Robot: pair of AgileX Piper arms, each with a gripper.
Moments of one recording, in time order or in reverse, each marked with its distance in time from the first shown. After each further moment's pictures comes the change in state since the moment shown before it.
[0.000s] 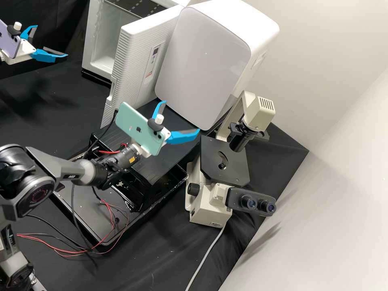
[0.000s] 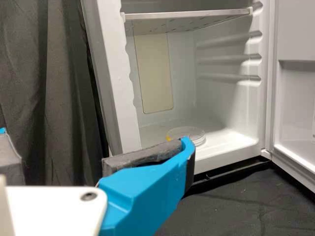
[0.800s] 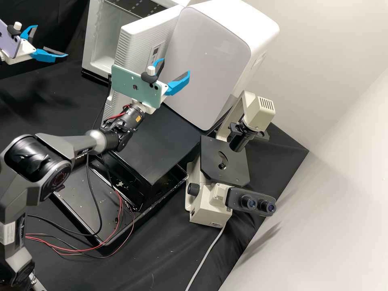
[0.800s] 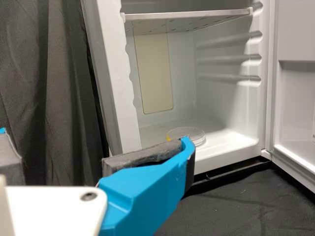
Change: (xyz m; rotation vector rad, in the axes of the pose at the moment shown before) left arm 0.000 0.000 0.000 0.000 0.000 0.002; right arm 0.073 -0.021 -0.074 -0.113 0.217 -0.052
